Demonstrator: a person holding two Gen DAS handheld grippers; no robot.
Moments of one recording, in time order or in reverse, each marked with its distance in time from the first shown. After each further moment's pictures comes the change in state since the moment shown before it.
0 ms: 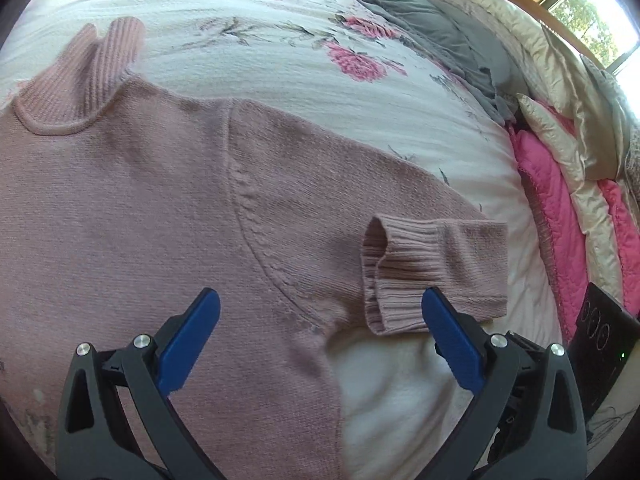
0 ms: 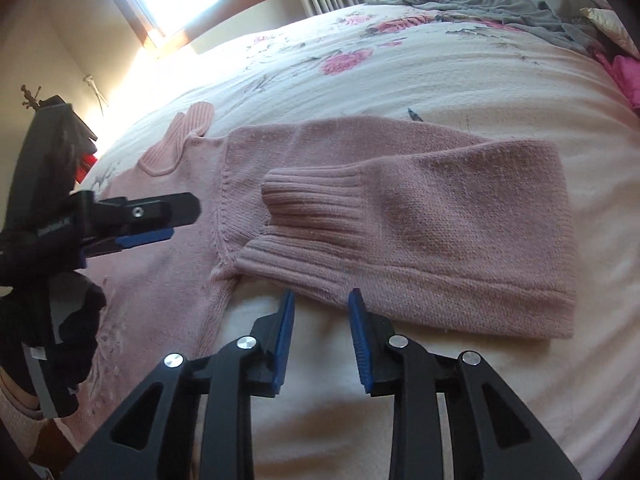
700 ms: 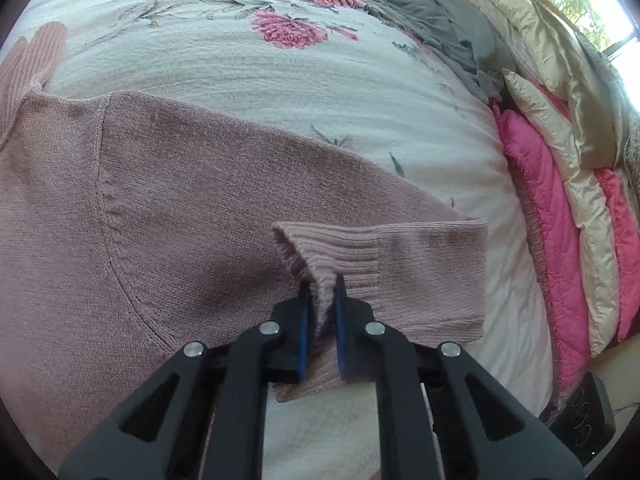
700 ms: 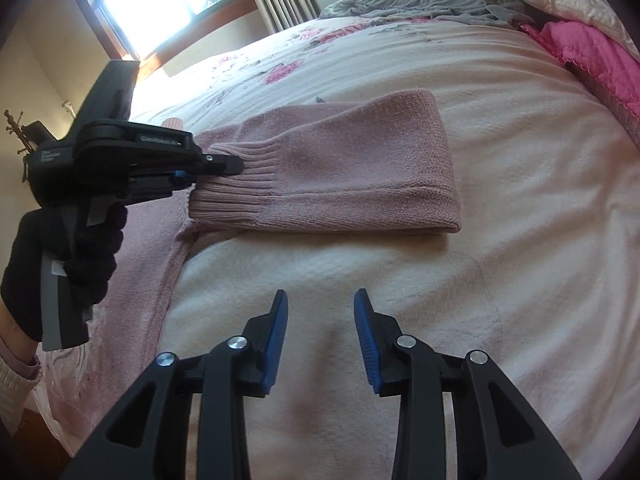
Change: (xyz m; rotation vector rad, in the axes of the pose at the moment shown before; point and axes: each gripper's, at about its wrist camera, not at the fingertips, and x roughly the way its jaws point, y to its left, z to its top) left arm 0.042 -0.055 0.015 0.026 0.030 -0.050; right arm -0.049 -0.037 -0.052 0.081 -0.061 -0.079
